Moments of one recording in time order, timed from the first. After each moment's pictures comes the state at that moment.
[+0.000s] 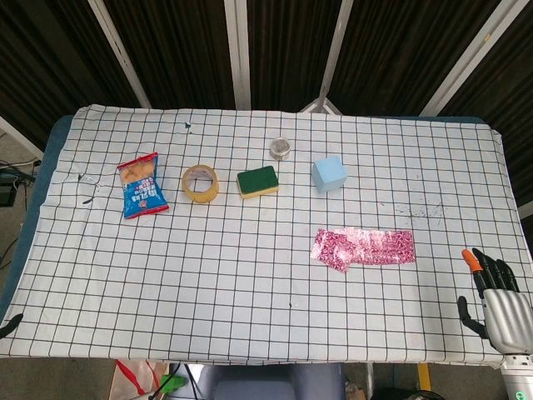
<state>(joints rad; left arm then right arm) 0.10 -0.94 0.00 -1.88 1.49 1.62 0.07 0.02 -1.04 0.02 -1.74 -1.50 1.47 0.01</state>
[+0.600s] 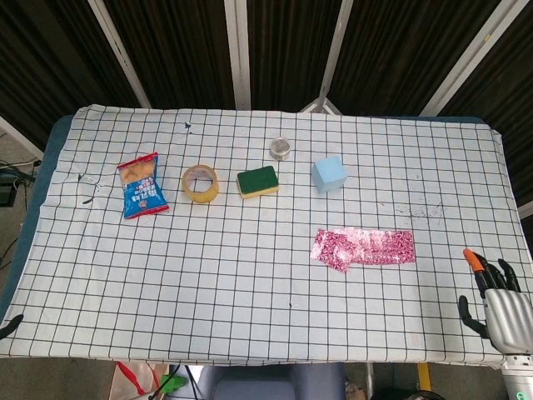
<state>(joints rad) 0.10 -0.94 0.00 -1.88 1.50 1.62 0.08 0.02 -1.04 0.03 -1.74 -1.51 1.49 0.00</state>
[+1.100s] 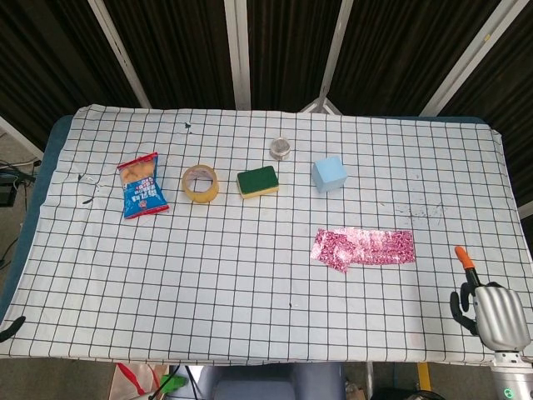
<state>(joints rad) 0.11 -0.95 0.01 -1.89 1.52 1.64 0.09 0.02 -1.11 0.04 -1.73 -1.53 1.51 -0.07</state>
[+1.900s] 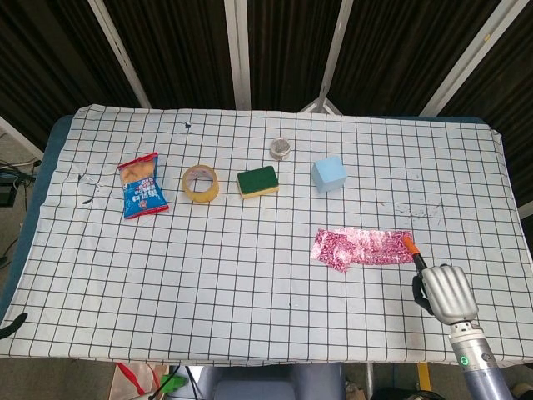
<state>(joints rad) 0.09 -0.96 -0.01 -1.88 1.50 1.62 0.11 0.20 -1.14 0.09 -1.80 -1.43 1.24 -0.32</state>
